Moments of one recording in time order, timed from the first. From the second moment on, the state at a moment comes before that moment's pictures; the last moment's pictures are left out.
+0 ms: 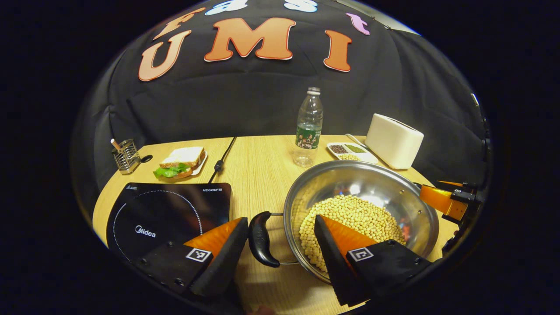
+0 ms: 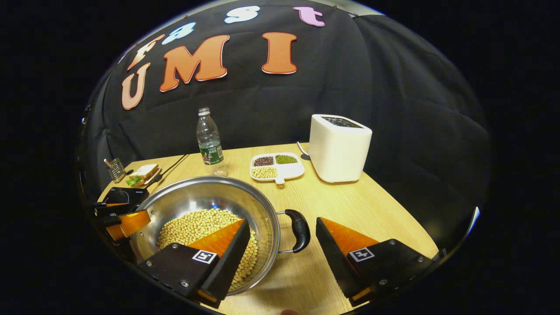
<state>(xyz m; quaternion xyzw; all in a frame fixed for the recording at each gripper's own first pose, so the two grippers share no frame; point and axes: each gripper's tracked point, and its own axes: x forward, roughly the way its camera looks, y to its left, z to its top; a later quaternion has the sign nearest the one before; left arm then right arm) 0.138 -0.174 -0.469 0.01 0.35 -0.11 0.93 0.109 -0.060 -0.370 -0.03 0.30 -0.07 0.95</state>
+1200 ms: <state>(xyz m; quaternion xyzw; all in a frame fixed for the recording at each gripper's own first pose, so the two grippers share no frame) 0.137 -0.154 -0.439 -0.07 0.43 -0.08 0.90 0.122 -0.041 -0.382 0.12 0.36 -0.08 0.92</state>
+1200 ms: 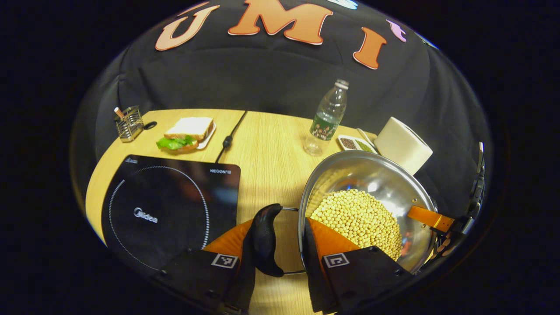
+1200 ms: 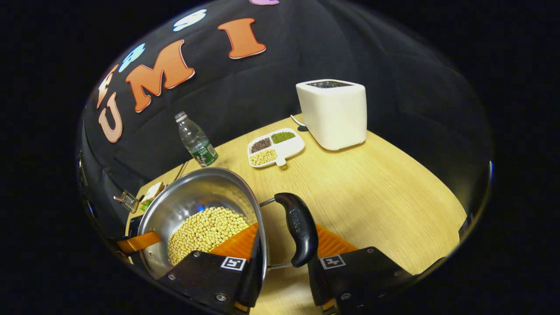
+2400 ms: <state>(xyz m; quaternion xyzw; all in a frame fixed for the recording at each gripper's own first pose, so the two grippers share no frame) 0.096 0.115 -0.327 -0.07 0.40 0.06 0.91 0.115 0.225 -0.314 0.12 0.35 0.08 0.93</state>
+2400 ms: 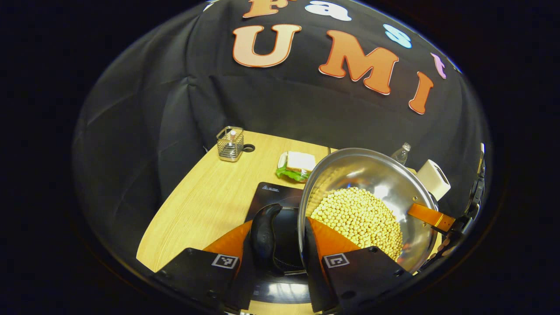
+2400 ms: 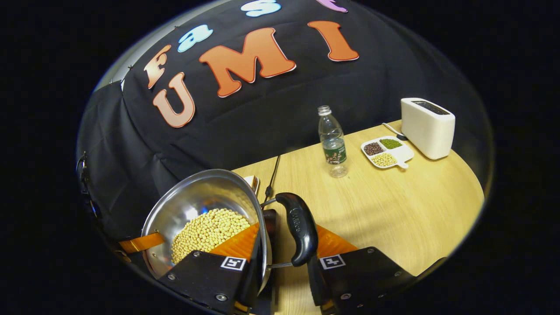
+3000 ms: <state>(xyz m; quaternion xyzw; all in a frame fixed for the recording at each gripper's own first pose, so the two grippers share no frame) 0.098 0.153 -0.394 -0.08 0.44 0.08 0.89 0.126 0.264 -0.380 0.12 0.39 0.08 0.91</state>
